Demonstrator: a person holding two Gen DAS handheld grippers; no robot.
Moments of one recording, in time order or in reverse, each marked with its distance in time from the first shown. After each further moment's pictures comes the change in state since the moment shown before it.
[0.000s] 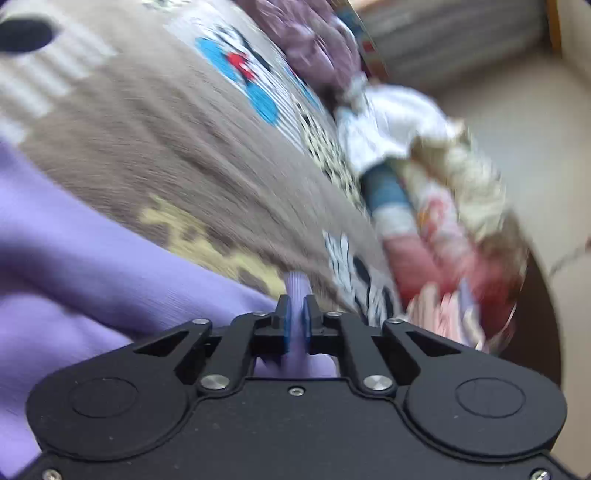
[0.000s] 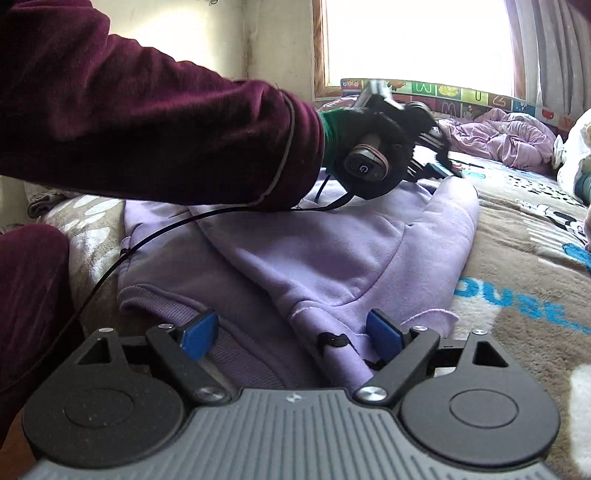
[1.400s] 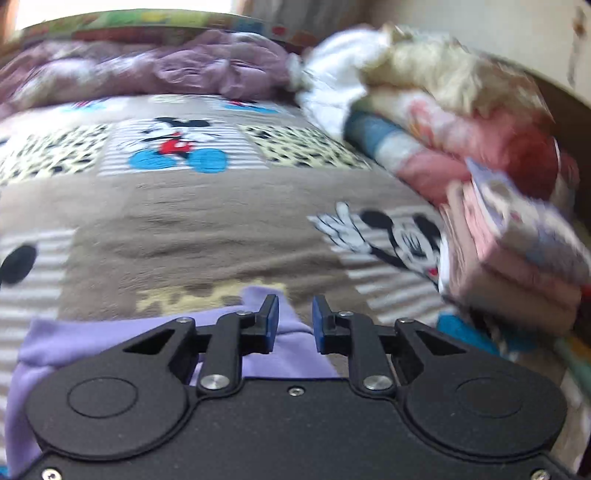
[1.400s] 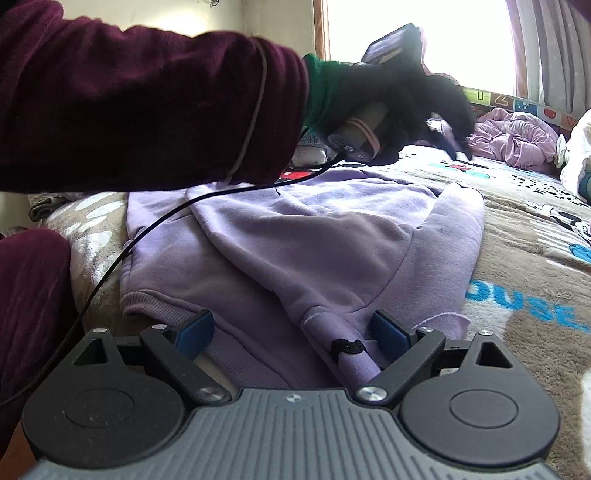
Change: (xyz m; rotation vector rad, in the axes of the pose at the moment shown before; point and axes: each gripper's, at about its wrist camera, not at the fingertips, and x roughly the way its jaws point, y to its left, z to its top) left arm -0.007 -0.124 -0.054 0.740 0.022 0.318; right arm 0.007 0.002 0.001 0.009 -0.004 0.011
